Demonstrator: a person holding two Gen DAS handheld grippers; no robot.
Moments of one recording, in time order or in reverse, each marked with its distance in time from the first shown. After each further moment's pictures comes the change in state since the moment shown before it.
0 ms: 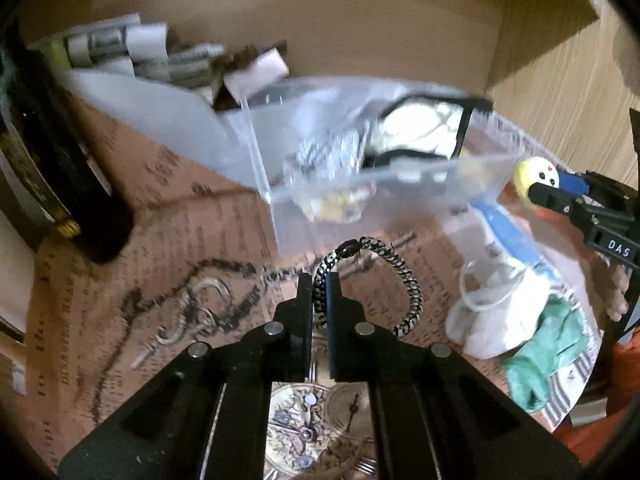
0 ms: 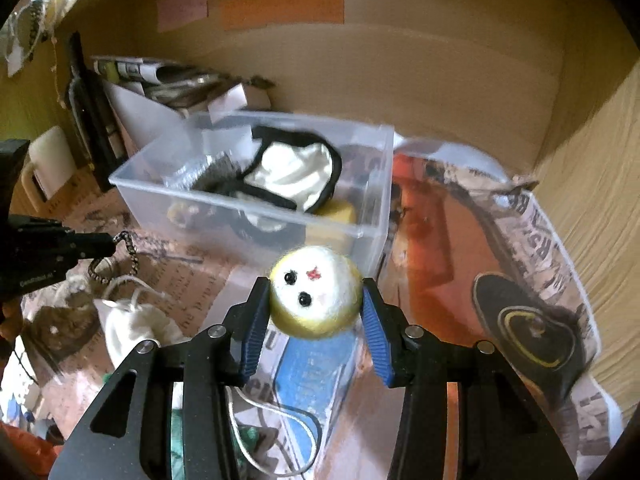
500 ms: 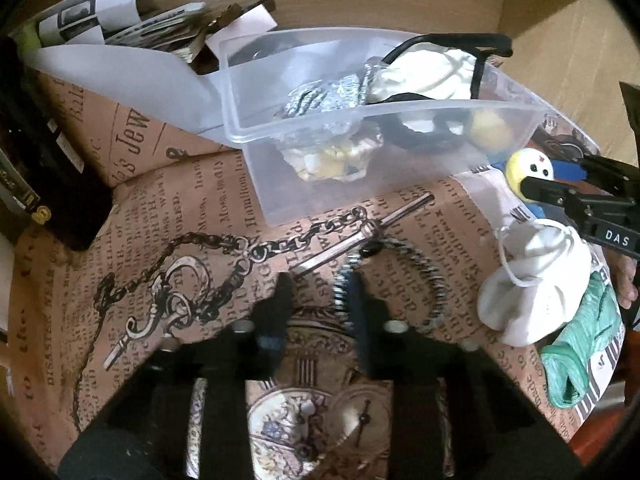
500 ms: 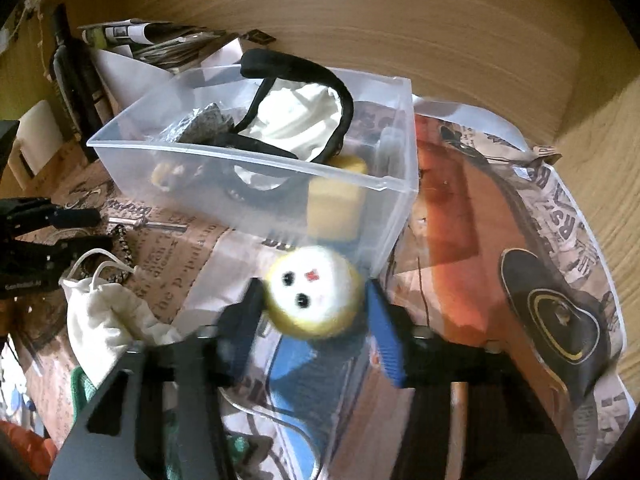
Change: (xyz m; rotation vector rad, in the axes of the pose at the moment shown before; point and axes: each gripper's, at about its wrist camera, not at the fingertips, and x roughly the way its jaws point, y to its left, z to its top) left arm 0.053 -0.003 -0.013 0.046 0.112 0.020; right arm 0.041 0.002 -0.016 -0.002 0.141 0.012
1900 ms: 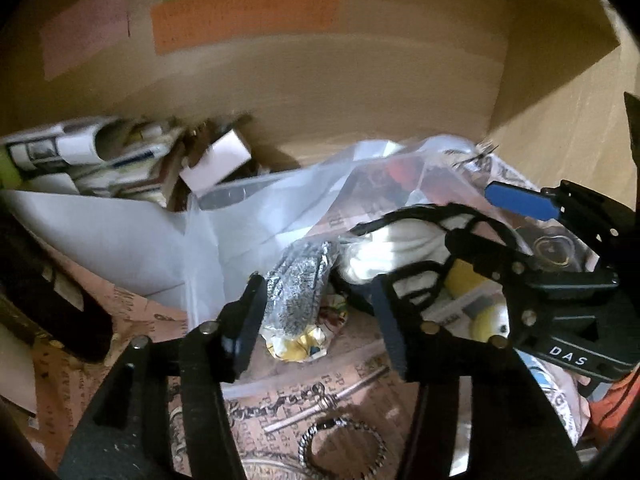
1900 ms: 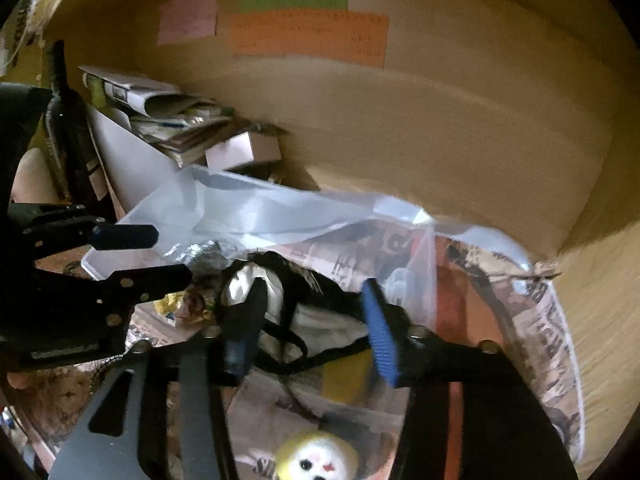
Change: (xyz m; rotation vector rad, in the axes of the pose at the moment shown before) left arm -0.022 -0.017 0.111 -0.018 -0.190 -0.003; right arm -0.013 0.022 0.084 -0.096 -0.213 -0.054
